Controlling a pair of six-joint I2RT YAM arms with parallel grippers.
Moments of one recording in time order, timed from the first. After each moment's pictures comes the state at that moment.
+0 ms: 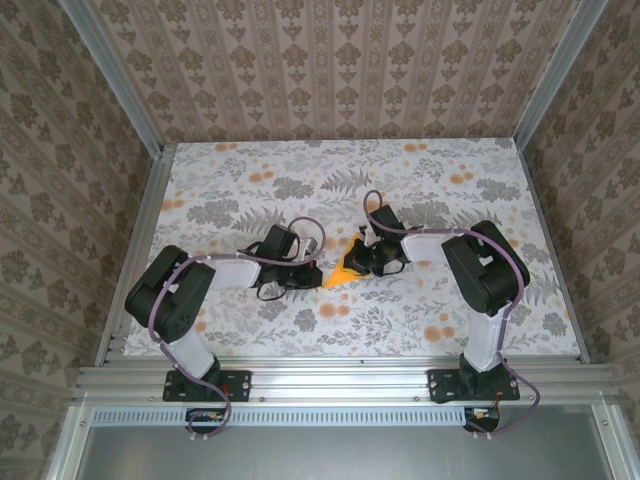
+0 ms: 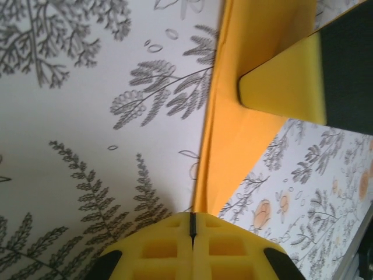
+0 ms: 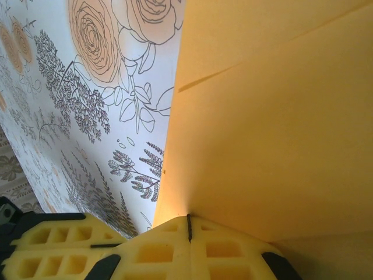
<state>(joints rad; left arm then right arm) -0.63 1.68 0.72 0.00 0.55 -0.53 0.45 1.90 0.97 -0.14 -0.55 0.83</state>
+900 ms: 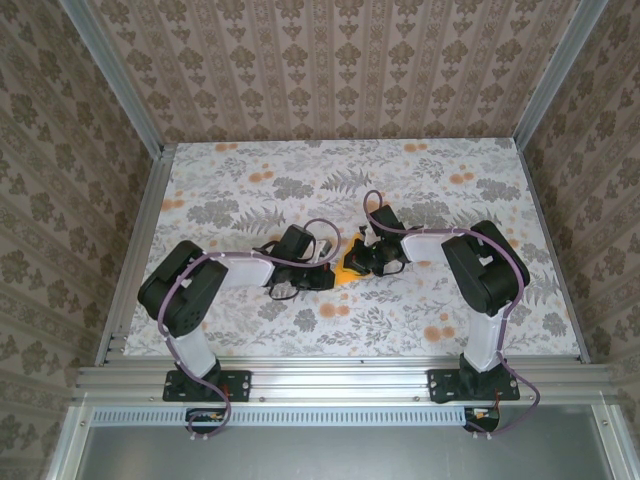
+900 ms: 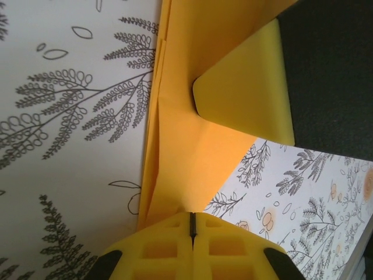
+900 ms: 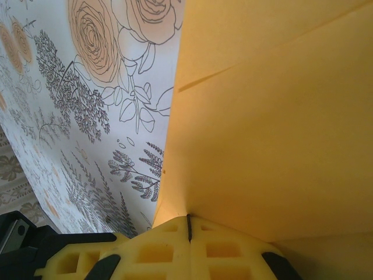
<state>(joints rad) -0.72 1.75 0.80 -0.01 0.50 -0.54 0.45 1.90 0.97 -0.14 -0.56 0.83</state>
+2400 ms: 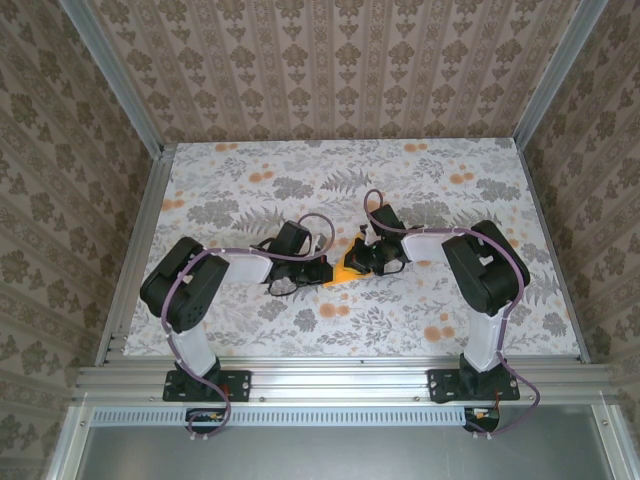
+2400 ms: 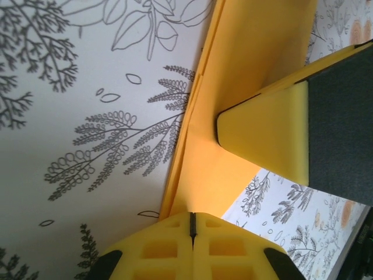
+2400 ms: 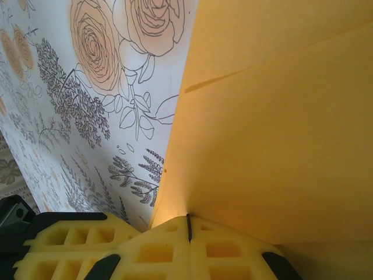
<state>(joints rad) -0.68 1.78 0.80 0.03 0.52 -0.64 0.45 1.90 0.97 -0.14 -0.54 0.82</state>
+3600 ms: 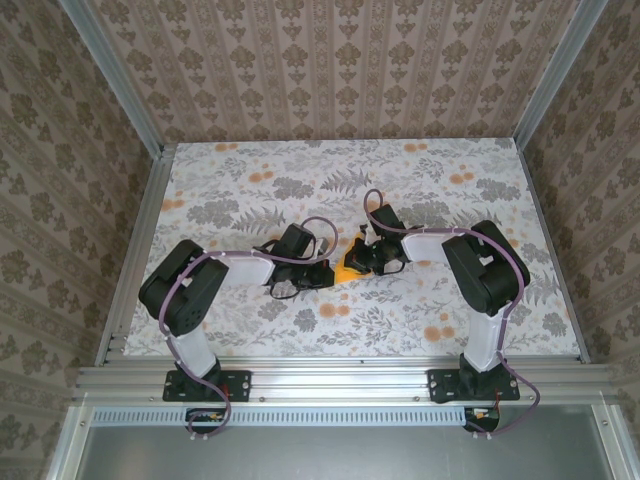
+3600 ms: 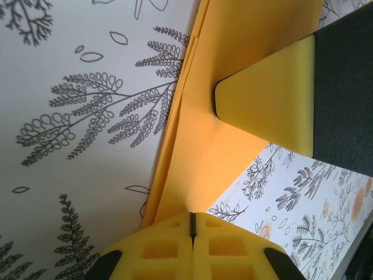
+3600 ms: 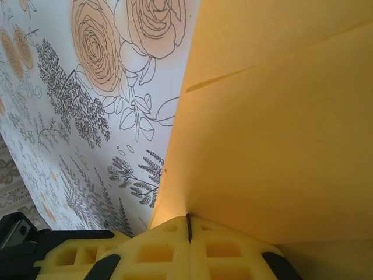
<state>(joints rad) -0.71 1.76 0.81 -0.02 0.49 -0.65 0.45 1.90 0.97 -0.14 -0.54 0.82</state>
